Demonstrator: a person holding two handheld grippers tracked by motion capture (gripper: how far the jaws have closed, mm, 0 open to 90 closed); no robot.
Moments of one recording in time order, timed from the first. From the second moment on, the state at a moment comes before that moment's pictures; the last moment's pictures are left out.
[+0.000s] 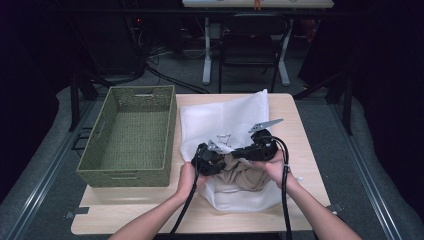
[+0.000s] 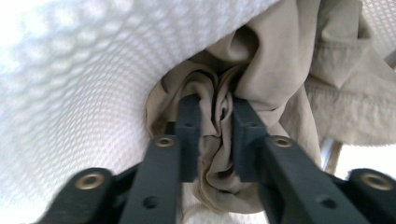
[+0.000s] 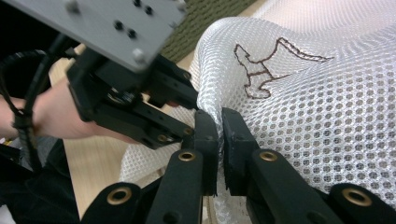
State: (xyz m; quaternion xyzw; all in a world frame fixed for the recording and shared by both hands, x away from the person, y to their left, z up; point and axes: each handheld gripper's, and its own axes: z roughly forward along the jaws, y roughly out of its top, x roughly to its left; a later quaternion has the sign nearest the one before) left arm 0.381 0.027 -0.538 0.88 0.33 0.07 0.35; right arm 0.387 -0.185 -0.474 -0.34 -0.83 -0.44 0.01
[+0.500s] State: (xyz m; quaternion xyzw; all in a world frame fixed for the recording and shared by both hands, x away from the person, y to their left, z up) left arm 0.358 0.012 -0.529 0.89 0.29 0.08 0.34; right arm 0.392 -0.187 -0.477 -0.35 -0.83 -0.44 0.00
